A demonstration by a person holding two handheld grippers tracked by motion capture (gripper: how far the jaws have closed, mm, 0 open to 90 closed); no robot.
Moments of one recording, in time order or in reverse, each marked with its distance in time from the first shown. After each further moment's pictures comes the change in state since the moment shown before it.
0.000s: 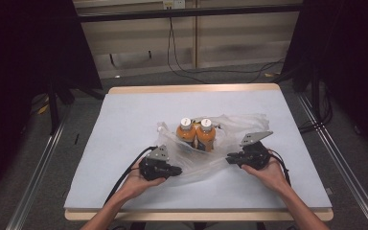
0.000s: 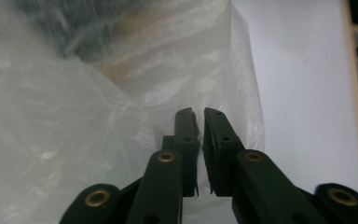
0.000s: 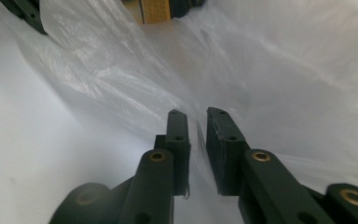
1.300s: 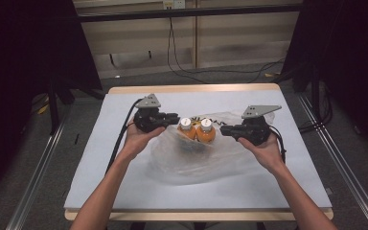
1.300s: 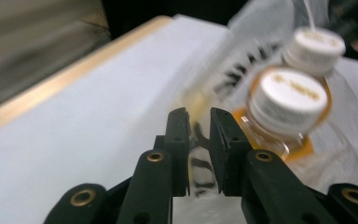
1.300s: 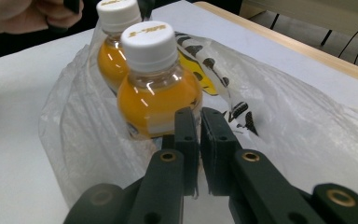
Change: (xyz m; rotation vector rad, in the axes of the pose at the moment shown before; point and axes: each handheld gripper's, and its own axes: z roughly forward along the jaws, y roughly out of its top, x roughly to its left) left arm 0.070 0.086 -0.037 -0.177 0.213 -0.025; right arm -0.006 0.074 -0.033 -0.224 -0.011 -0.009
